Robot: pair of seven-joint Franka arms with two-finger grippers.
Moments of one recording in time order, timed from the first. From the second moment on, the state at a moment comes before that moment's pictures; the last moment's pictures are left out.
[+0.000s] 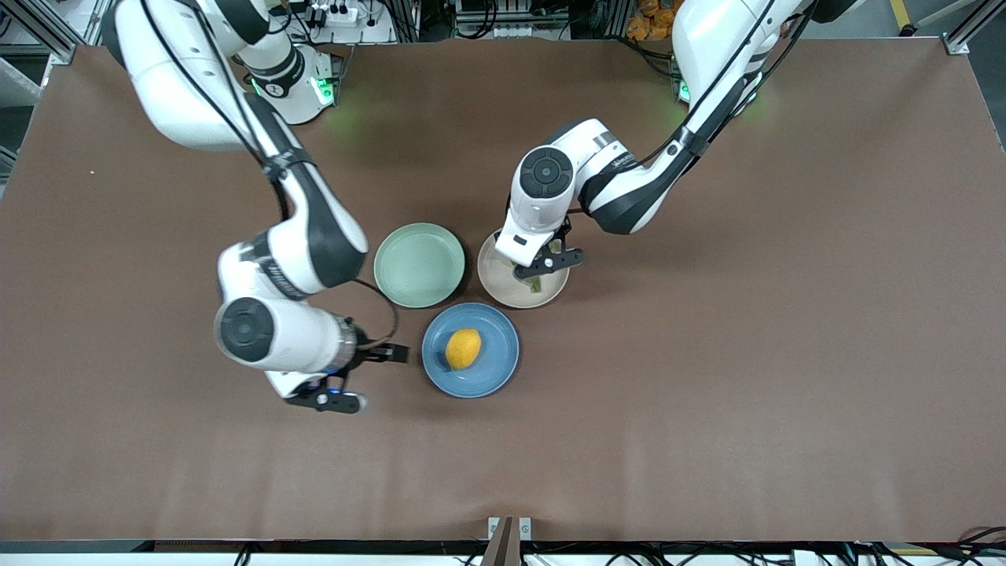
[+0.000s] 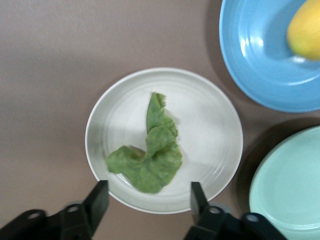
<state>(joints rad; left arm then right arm) -0.34 0.60 -0.50 -1.65 0.18 2.13 -1.16 0.23 0.76 0.13 -1.14 0.07 1.82 0.40</state>
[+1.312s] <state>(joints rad) -0.05 0.56 -0.29 -1.52 0.22 2.12 -0.88 0.04 0.27 0.01 -1.64 -0.03 1.82 0.11</state>
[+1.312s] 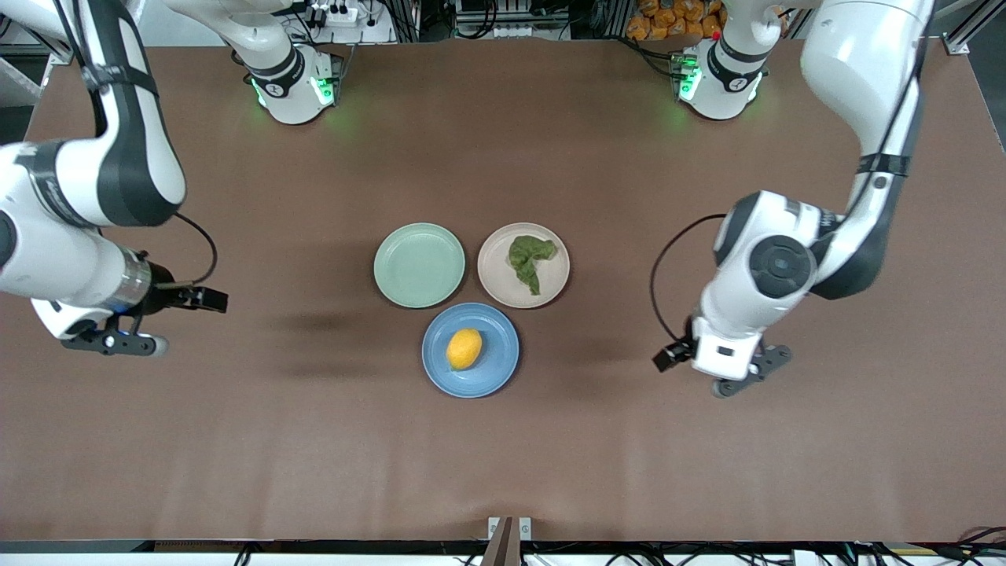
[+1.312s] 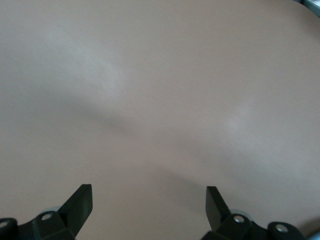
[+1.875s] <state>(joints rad) 0.03 0.53 -0.27 -1.58 0.19 1.94 -0.55 0.02 0.08 -0.03 -1.68 -0.03 1.65 0.05</state>
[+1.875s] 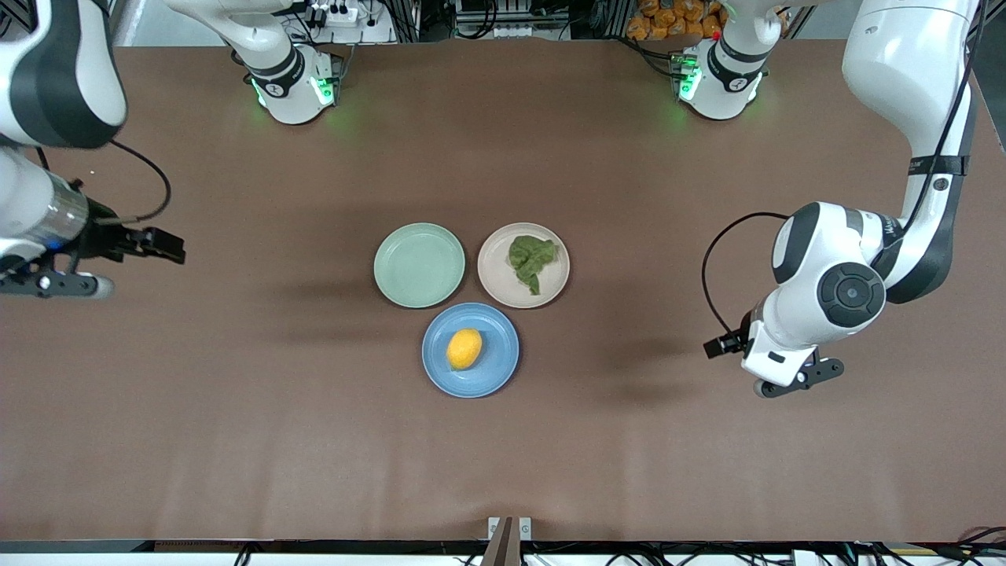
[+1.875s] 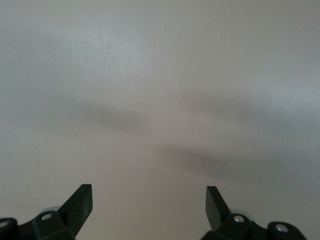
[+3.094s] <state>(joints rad) -0.07 -0.02 -0.12 -1.97 -0.01 1.91 -0.28 0.02 0.04 -0.08 -1.49 -0.07 1.51 0.05</state>
